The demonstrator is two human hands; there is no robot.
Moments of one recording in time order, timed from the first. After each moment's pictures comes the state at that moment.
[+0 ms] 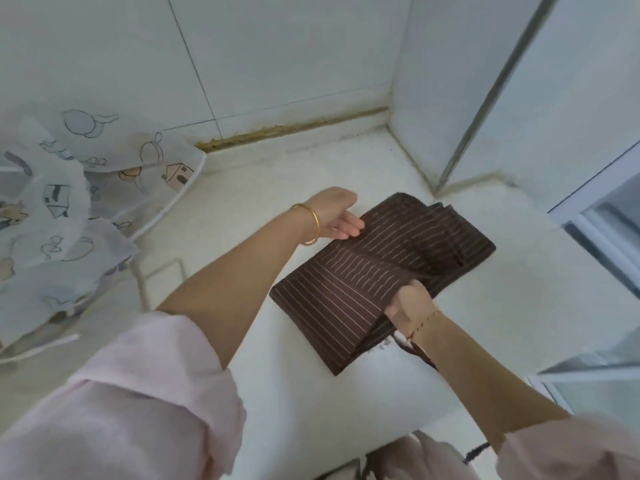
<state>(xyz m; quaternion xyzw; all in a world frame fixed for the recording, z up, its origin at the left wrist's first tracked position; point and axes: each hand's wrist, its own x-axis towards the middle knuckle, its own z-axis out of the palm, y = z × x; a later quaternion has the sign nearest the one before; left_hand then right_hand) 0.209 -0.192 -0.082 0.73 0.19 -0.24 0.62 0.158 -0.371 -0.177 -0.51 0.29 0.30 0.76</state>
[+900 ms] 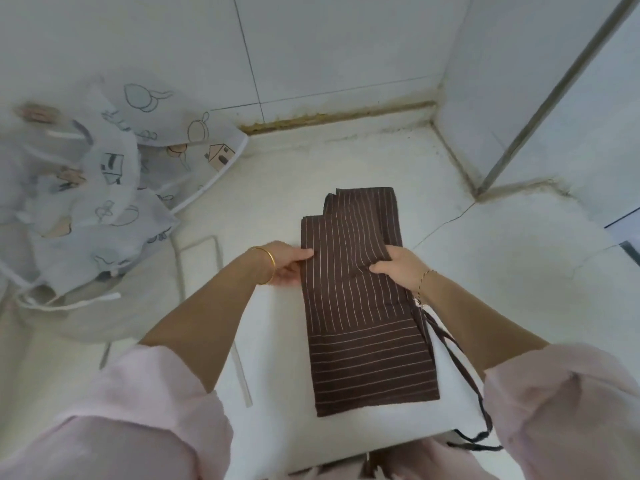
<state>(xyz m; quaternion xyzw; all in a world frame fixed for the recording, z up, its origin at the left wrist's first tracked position) 0.114 -0.105 -0.156 0.66 0.38 -0.28 0.58 0.189 -0.327 -0.150 -0.83 -0.12 0.40 0.37</state>
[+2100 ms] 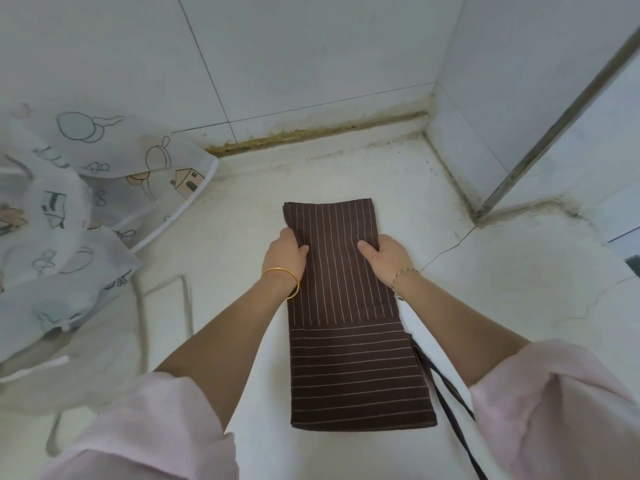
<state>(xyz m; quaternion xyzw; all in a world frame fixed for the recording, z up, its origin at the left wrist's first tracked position) 0.197 -0.134 -0.169 0.89 0.34 -0.06 0.29 0.272 -0.294 -0.178 -0.91 -0.10 0.26 0.32</state>
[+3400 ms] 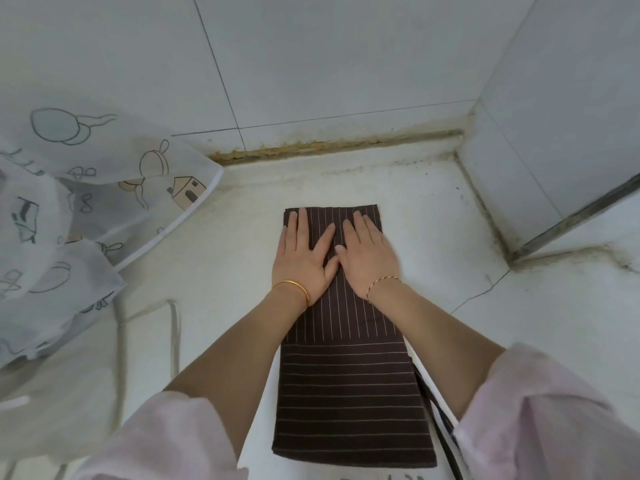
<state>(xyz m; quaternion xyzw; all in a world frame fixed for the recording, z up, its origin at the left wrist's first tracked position) 0.236 -0.107 -0.213 0.98 0.16 -0.05 0.06 0.312 -0.220 -0.204 -0.93 -0.34 0.10 0.05</state>
